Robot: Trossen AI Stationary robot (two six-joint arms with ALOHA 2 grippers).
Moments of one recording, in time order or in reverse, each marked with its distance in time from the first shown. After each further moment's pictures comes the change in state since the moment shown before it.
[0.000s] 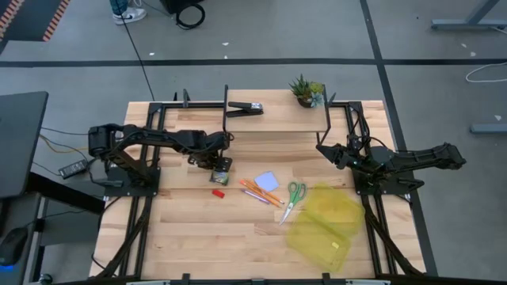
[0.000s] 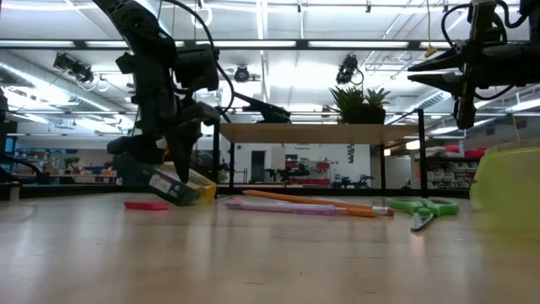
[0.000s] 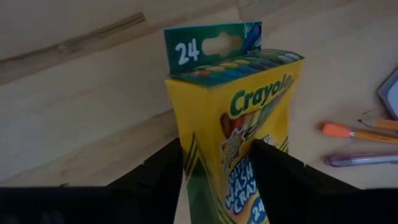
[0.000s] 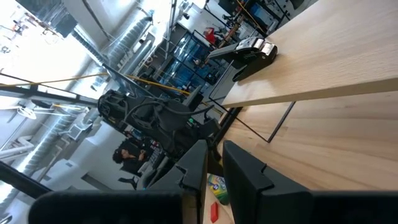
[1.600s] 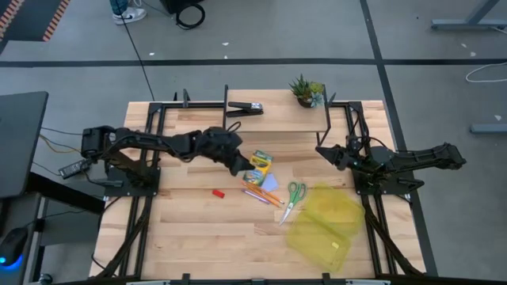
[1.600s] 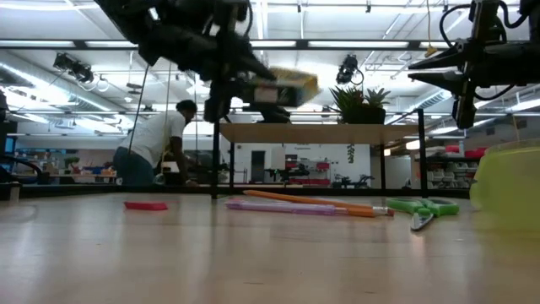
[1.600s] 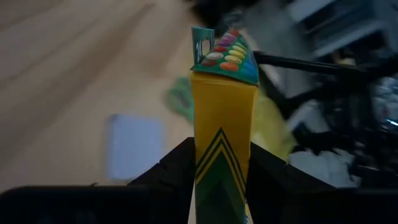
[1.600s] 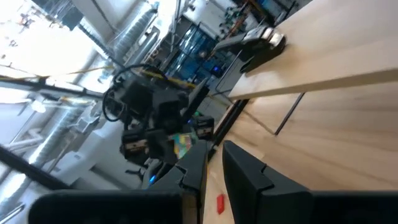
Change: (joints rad) left arm -0.096 -0.070 0.000 0.761 0.170 0.262; right arm 0.000 0.001 0.000 0.000 -0.057 0.009
